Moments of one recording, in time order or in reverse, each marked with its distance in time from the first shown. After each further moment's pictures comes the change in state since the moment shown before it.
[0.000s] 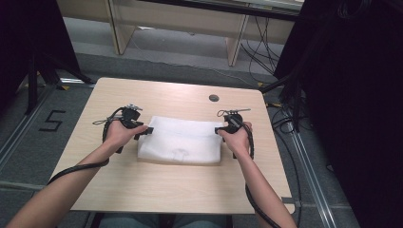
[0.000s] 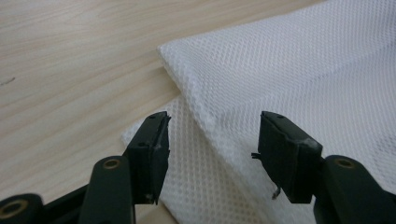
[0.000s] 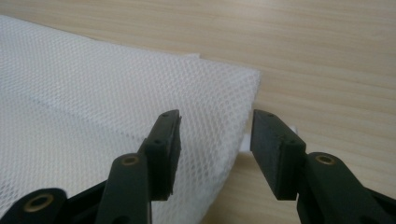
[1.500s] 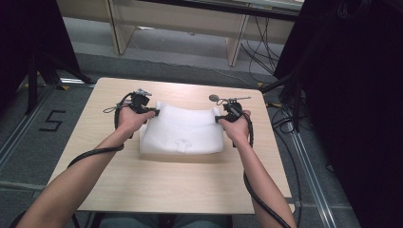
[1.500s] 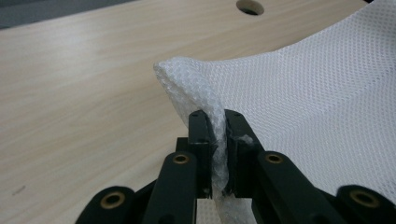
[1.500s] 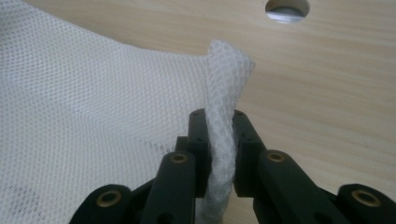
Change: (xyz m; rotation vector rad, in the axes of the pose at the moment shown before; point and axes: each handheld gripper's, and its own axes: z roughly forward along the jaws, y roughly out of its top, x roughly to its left) left arm -0.014 0.054 -0.004 -0.137 0.010 0.076; right arm 0.001 0.038 -0.012 -0.083 0.071 -0.088
